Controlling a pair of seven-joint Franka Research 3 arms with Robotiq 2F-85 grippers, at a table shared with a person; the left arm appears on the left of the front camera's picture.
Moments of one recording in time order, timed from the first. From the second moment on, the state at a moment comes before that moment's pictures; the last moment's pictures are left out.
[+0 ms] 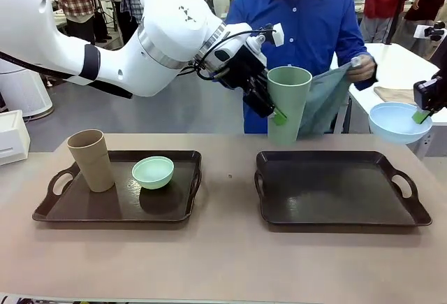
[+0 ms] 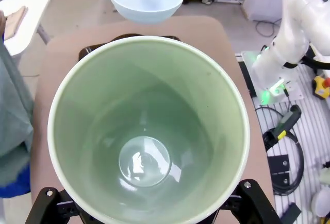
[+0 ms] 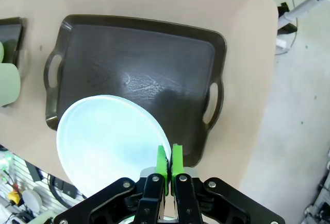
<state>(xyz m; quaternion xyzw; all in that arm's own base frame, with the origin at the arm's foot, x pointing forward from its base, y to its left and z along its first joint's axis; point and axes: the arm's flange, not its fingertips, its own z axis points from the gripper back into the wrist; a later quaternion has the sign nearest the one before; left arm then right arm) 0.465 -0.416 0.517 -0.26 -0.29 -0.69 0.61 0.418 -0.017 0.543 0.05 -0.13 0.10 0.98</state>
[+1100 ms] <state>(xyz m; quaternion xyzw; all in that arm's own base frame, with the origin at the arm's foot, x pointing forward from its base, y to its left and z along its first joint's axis) 0.465 -0.417 0.520 -0.26 -0.29 -0.69 0.61 0.418 -0.017 0.543 0.05 -0.13 0.10 0.98</state>
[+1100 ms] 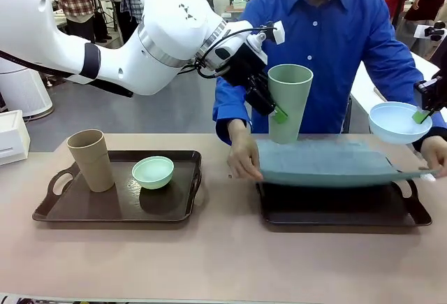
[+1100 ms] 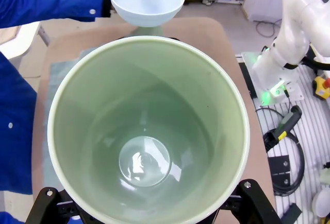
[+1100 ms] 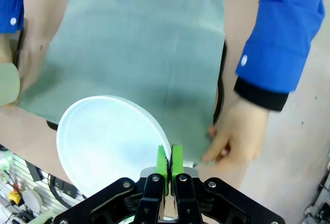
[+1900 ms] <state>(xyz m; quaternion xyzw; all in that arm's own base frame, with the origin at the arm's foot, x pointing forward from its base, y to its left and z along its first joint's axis) 0.466 -0.417 0.520 -0.26 -0.29 -0.69 0.61 0.418 -0.017 0.543 0.05 -0.13 0.10 0.98</state>
